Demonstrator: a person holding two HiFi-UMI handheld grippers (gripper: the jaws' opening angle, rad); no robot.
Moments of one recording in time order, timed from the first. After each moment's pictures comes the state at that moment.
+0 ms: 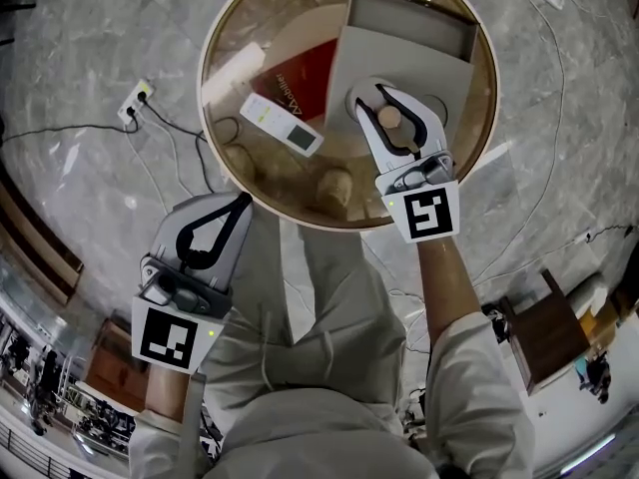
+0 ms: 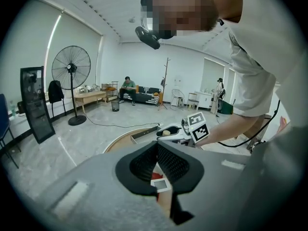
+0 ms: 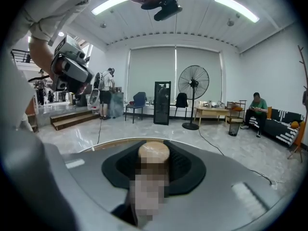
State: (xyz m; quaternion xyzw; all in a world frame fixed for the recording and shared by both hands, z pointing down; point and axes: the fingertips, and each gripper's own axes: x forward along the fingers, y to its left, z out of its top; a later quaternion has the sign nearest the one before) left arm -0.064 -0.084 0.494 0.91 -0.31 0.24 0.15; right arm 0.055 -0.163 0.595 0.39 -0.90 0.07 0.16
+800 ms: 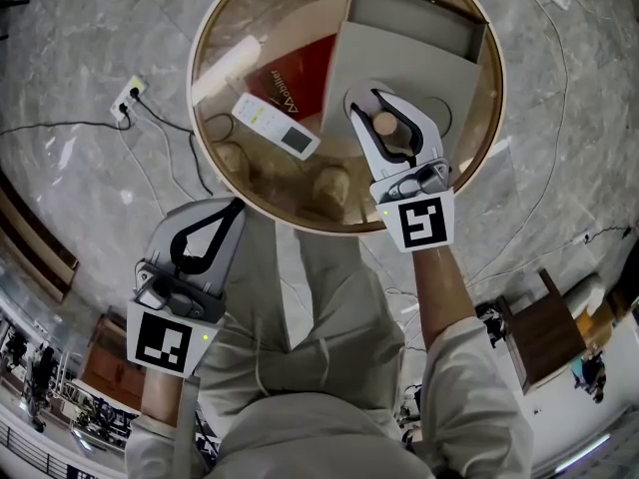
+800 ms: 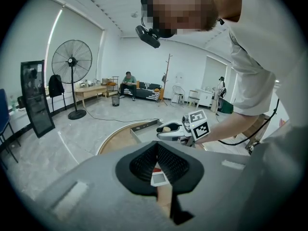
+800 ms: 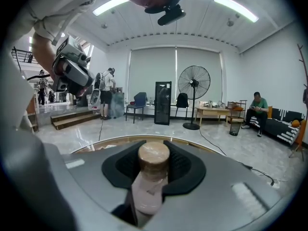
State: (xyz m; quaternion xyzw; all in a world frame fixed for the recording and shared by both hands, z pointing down) left arm -0.065 -0.077 0.522 0.90 -0.30 0.26 0.18; right arm 0.057 -0.154 0.617 0.39 -0.91 0.08 0.16
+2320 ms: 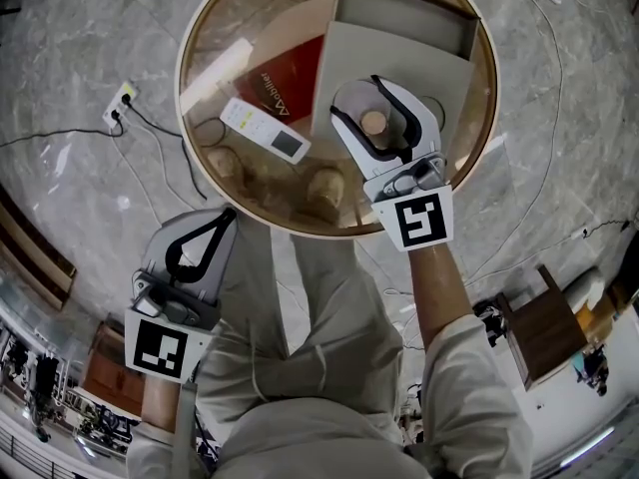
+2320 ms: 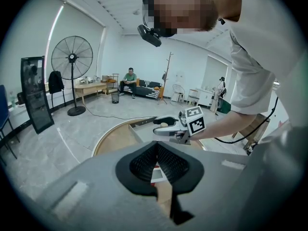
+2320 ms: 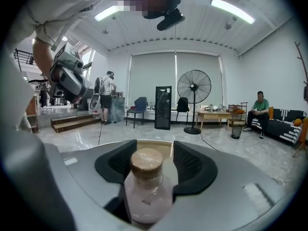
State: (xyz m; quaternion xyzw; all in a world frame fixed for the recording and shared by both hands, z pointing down) left arm -0.066 -0.065 0.535 0.90 -0.30 0.26 0.19; right arm 0.055 -0.162 0.612 0.38 -0.91 0.06 0.14
